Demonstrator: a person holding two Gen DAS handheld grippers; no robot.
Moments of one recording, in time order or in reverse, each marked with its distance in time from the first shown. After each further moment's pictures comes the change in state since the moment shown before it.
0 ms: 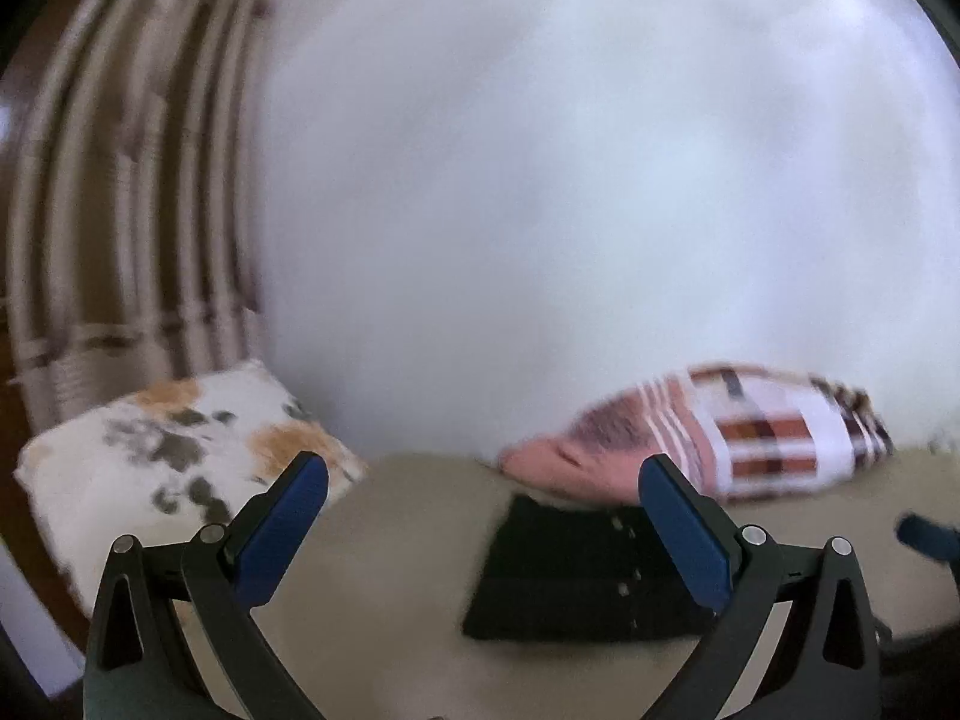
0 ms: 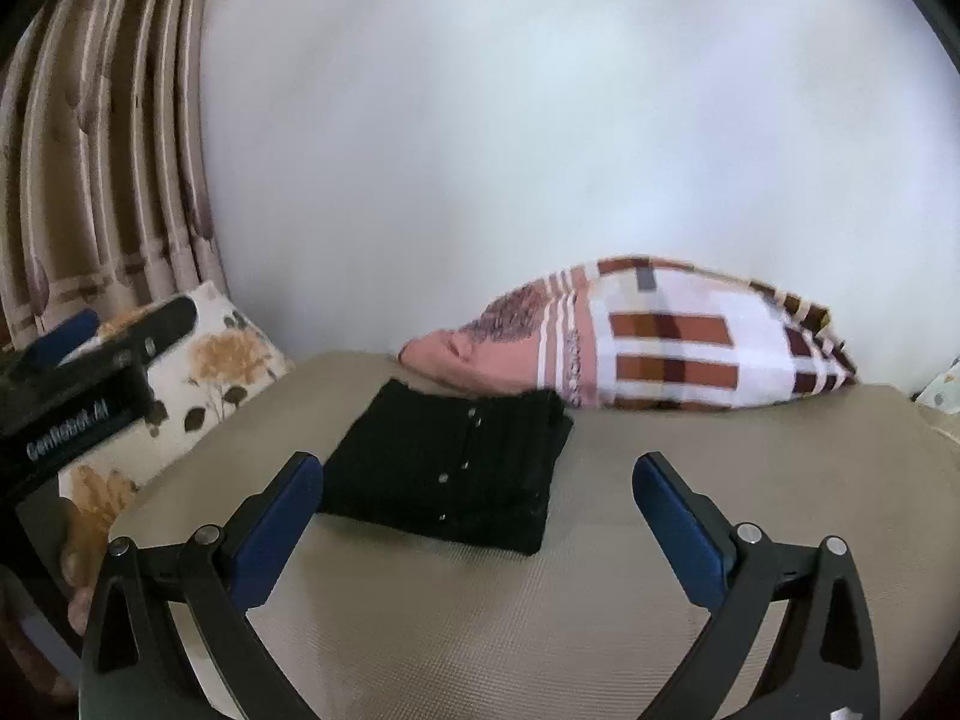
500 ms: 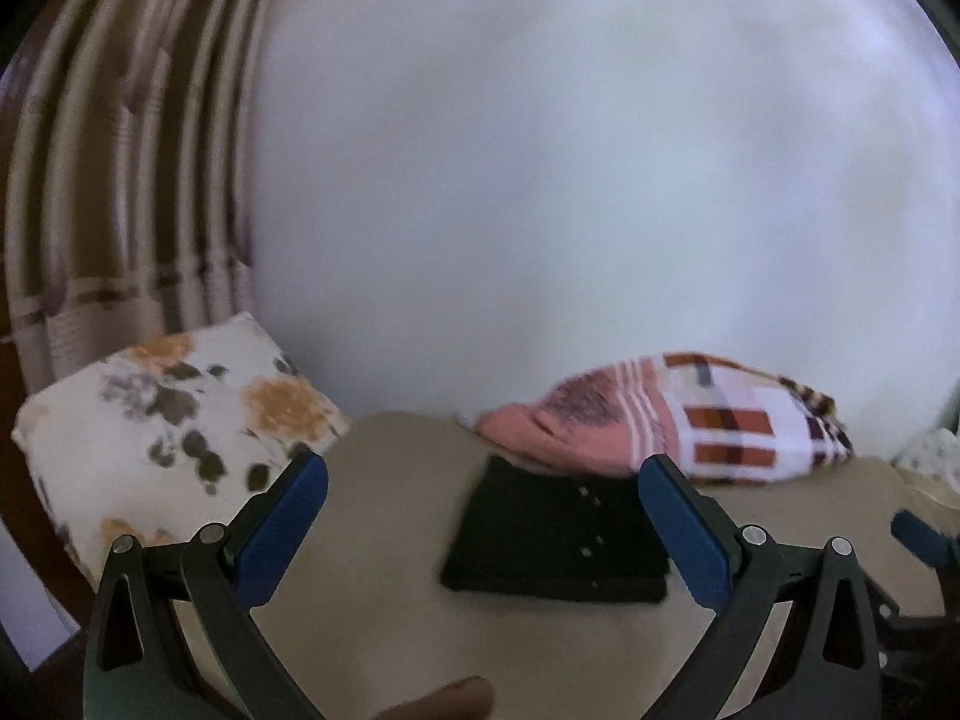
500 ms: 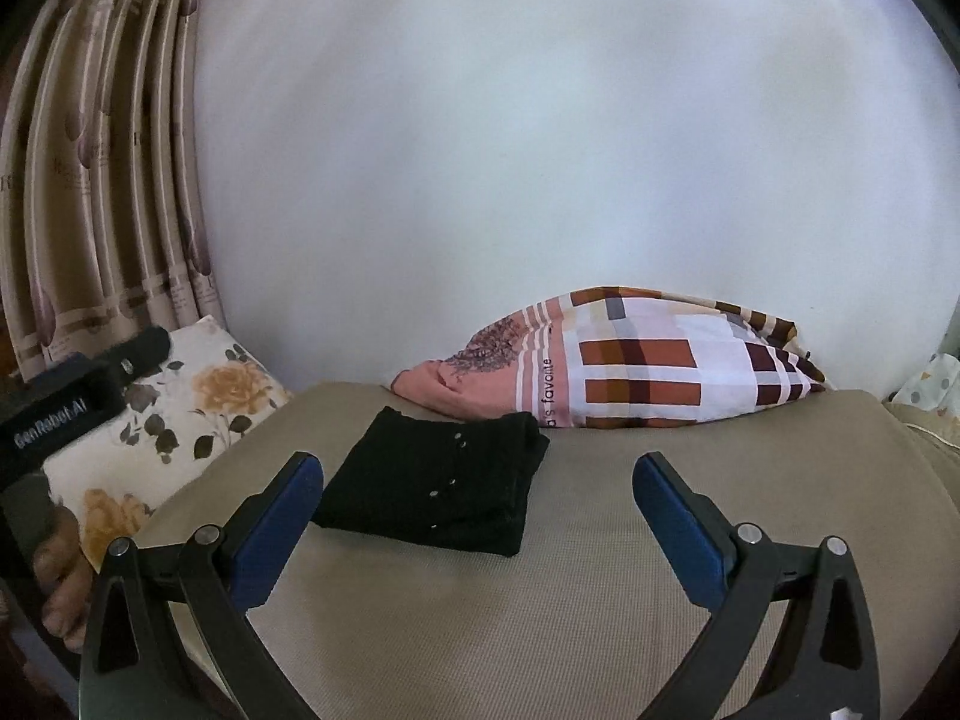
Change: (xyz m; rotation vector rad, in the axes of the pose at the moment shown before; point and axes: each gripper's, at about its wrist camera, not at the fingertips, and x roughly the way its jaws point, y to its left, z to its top) left arm -0.028 0.012 0.014 -0.052 0.136 -0.091; right arm -0.054 -0.009 0.007 0.036 -0.057 -0.026
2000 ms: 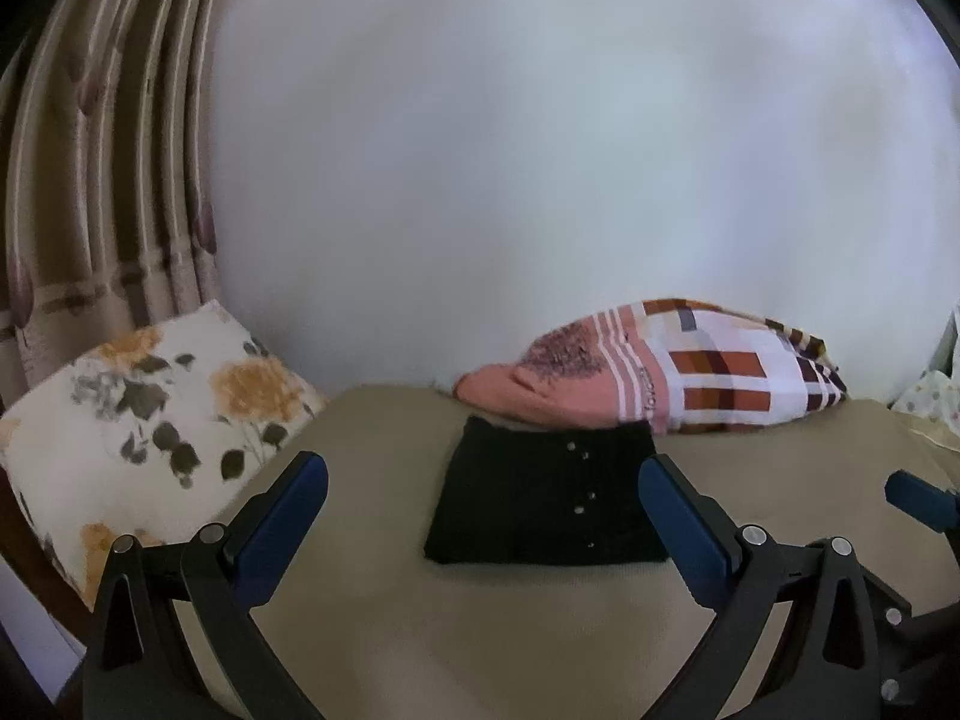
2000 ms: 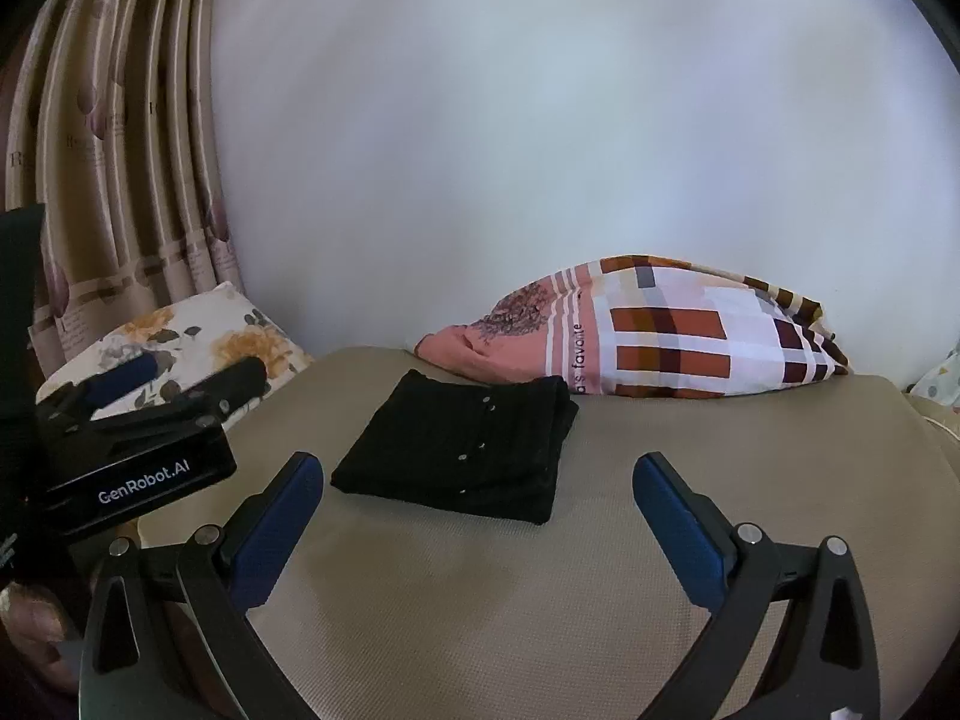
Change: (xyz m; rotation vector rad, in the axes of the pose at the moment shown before) left arm 0.029 -0.011 -0.033 0.077 0.053 -0.044; right arm 0.015 0.017 -0.014 -0.029 0.080 0.048
